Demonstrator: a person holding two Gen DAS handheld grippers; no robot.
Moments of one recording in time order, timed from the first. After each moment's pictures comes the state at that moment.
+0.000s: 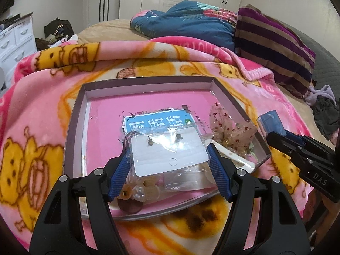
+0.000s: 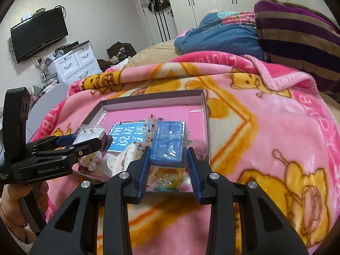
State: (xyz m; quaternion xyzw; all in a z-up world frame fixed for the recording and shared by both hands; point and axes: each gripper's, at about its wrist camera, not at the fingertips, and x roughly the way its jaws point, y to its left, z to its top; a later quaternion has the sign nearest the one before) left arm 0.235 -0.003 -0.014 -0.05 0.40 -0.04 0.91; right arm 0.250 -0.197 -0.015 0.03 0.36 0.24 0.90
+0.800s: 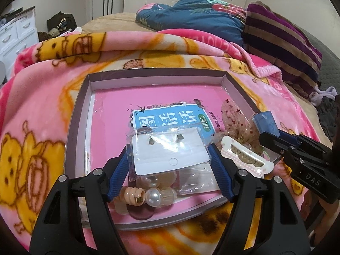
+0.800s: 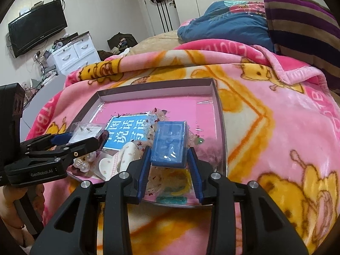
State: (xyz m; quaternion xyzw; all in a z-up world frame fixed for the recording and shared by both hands) left arm 0.245 0.011 -0.029 -0.06 0.42 -0.03 0.91; right arm 0.271 -0.174 -0.034 0.02 0.39 0.25 0.89
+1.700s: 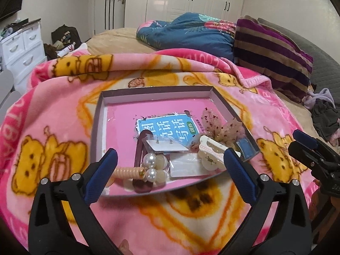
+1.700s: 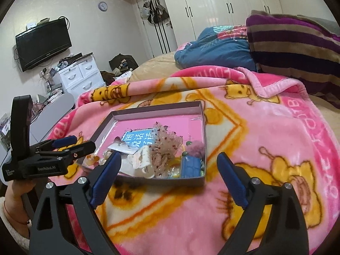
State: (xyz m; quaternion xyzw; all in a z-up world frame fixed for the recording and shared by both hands) left arm 0.191 0.002 0.024 -0.05 0.37 -0.03 0.93; right arm 0.198 -0.222 0.026 0.05 0.32 0.24 0.91
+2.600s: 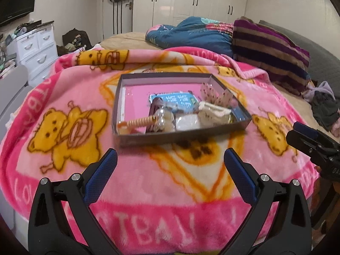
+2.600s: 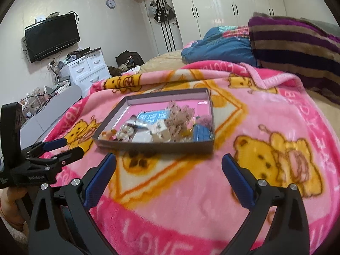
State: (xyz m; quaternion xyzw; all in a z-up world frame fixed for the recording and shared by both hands) left arm 0.092 -0.001 0.009 -0.04 0.36 0.00 0.93; right arm 0.124 -0.220 0.008 0.03 0.32 0.26 0.91
